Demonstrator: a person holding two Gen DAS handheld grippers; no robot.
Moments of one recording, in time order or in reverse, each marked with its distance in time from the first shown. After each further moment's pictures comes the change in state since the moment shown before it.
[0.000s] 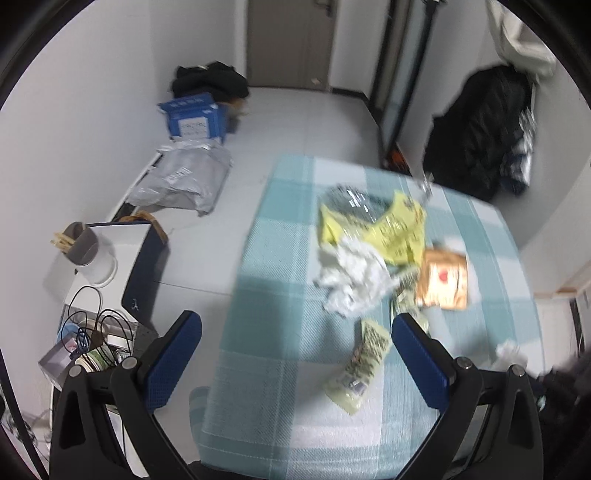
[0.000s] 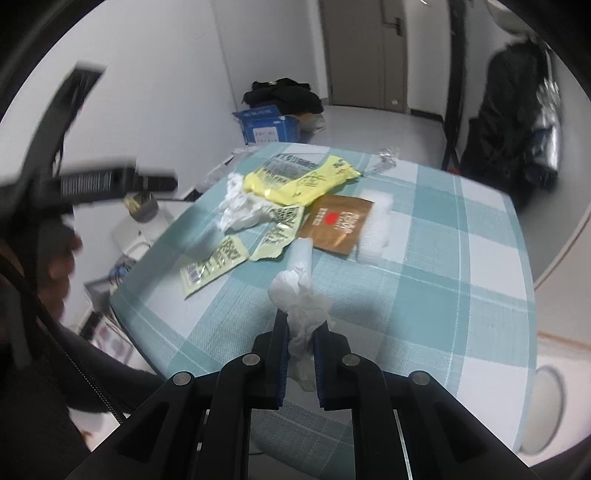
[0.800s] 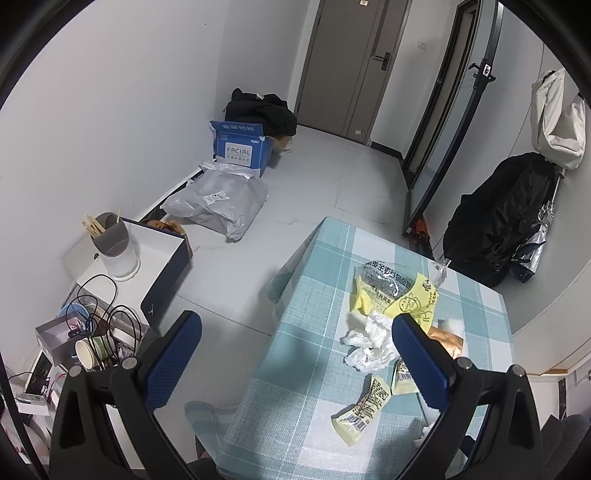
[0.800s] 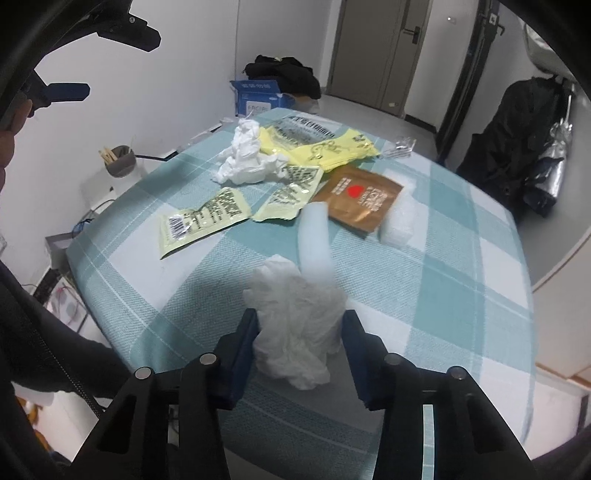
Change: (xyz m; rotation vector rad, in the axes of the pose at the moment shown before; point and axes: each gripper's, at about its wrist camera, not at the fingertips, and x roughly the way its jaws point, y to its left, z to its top) left arm -0.045 0.036 0.014 -0.255 -0.195 0.045; right arm 0.041 0.044 -0.019 -0.184 0.049 -0.197
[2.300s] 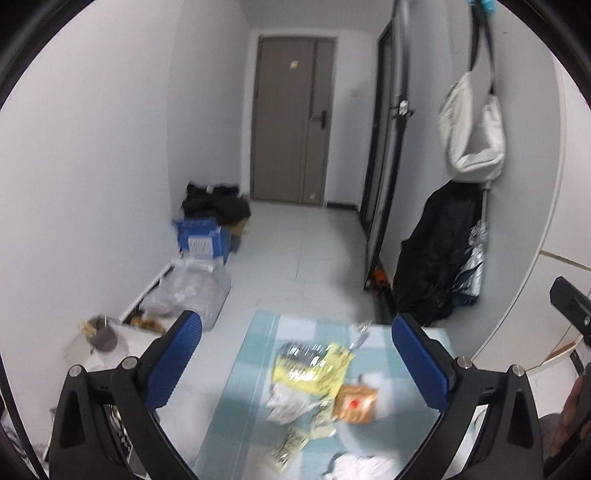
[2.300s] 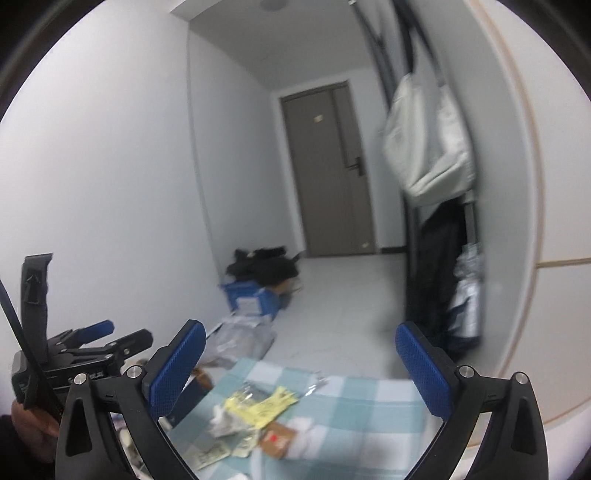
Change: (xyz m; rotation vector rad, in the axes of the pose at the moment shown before) left arm -0.081 -0.104 0.025 0.185 -0.258 -0.064; right arm -0.212 -0.170 0.104 0.281 -0.631 0.110
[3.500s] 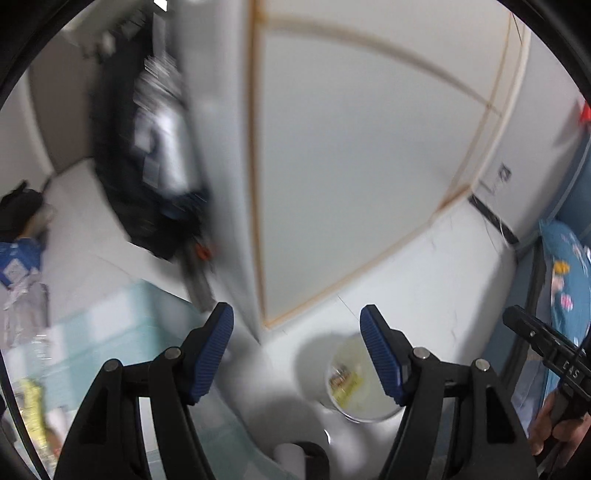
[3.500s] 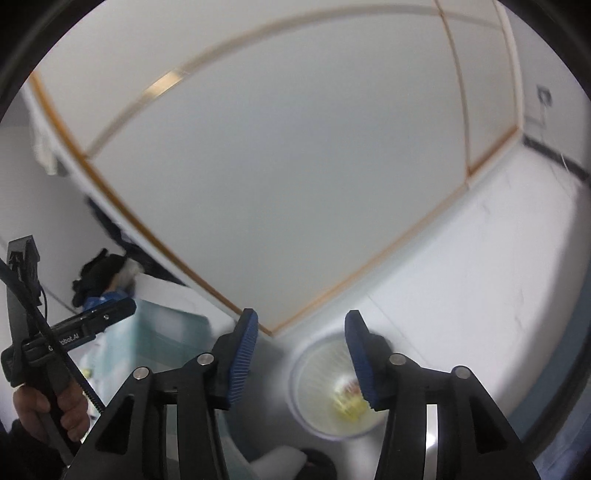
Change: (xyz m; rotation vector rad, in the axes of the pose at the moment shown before) left arm 0.082 -0.359 -0.050 0.447 0.407 -0.513; right arm -0.145 -0.381 -0.161 0.624 0.267 -0.547
